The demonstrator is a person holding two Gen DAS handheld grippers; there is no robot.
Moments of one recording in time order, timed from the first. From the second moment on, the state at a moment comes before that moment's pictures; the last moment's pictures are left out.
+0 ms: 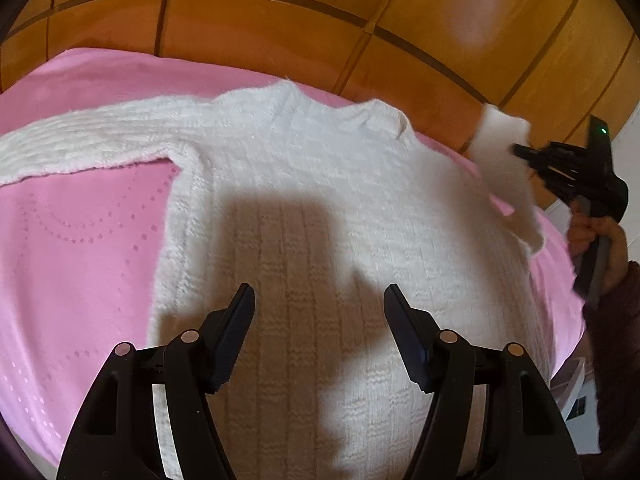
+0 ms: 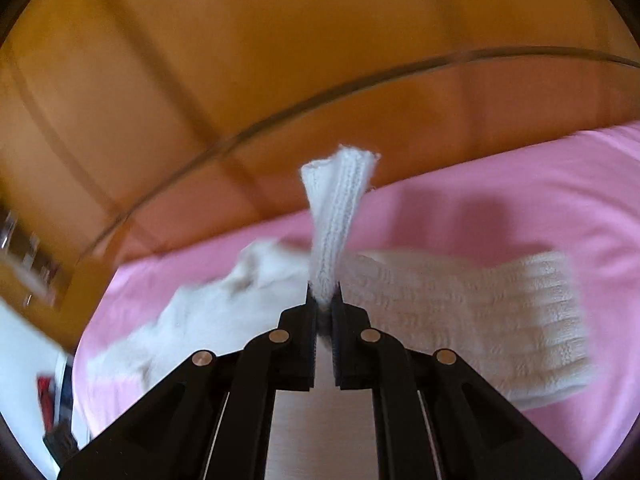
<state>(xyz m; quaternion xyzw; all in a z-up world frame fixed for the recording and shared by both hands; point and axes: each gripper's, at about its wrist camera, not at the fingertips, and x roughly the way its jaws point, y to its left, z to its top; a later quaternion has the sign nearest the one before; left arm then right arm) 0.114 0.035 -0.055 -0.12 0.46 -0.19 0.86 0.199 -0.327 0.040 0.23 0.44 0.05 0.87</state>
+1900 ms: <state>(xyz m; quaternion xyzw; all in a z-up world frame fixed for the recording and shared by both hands) 0.242 0.018 -0.087 -0.09 0.48 -0.12 0.87 0.148 -0.322 -0.018 0.12 0.49 -0.07 0.86</state>
